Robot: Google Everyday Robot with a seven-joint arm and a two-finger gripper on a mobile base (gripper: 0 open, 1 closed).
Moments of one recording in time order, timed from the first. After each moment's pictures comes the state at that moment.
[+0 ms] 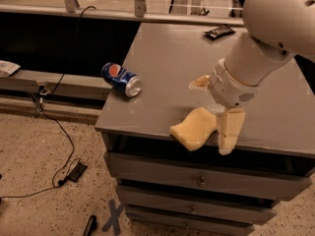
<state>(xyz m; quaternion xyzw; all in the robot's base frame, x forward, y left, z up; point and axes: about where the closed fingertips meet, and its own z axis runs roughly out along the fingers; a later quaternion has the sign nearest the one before) 0.472 -0.130 0.851 -0.78 0.61 0.06 0.15</state>
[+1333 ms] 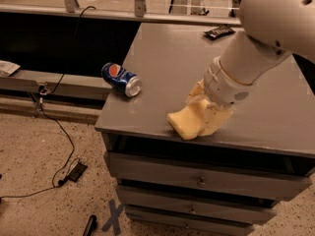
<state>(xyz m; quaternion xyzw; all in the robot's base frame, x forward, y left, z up) 0.476 -0.113 0.856 -0.79 0.58 0.06 0.17</state>
